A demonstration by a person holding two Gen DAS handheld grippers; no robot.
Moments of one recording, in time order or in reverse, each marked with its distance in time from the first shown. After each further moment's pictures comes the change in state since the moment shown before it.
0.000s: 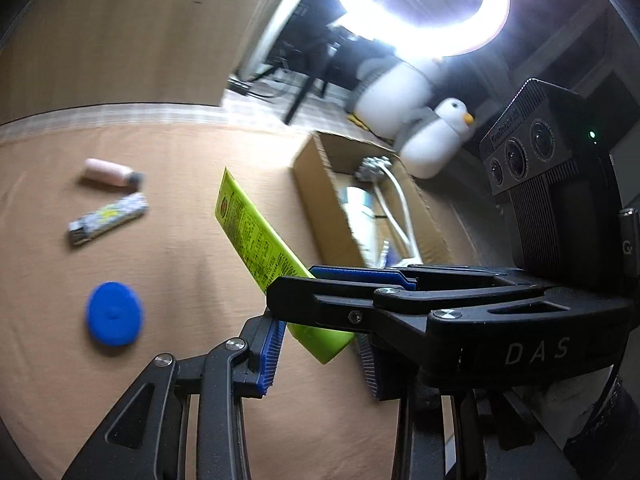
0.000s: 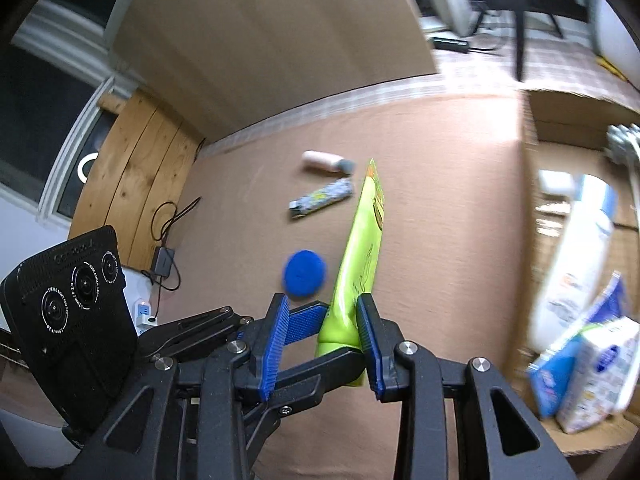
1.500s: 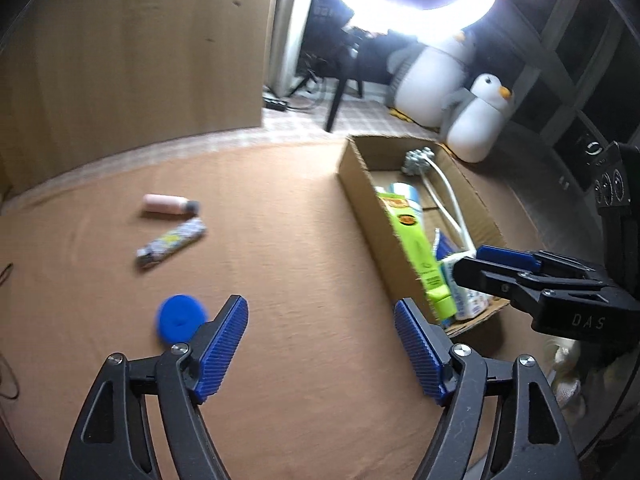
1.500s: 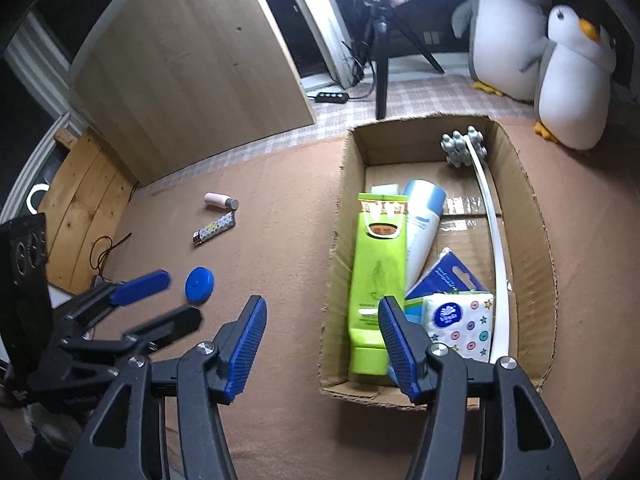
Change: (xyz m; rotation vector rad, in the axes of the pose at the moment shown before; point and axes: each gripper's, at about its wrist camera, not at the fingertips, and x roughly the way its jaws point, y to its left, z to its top) left arm -0.024 -0.025 0.000 0.110 -0.014 0.326; right arm -0.076 -0.037 -0.040 -0.005 -0.201 -0.267
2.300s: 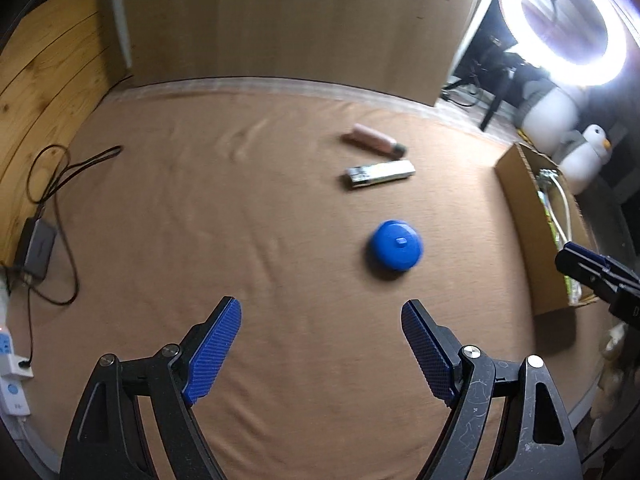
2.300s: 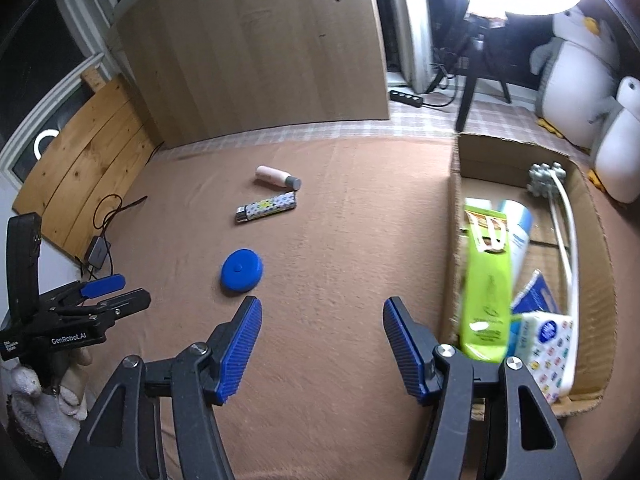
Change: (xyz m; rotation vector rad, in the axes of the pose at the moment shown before) left arm -0.043 0.166 -0.078 -0.267 0.050 0.210; right arm 0.046 0.088 -0.010 -0.170 0.018 -0.002
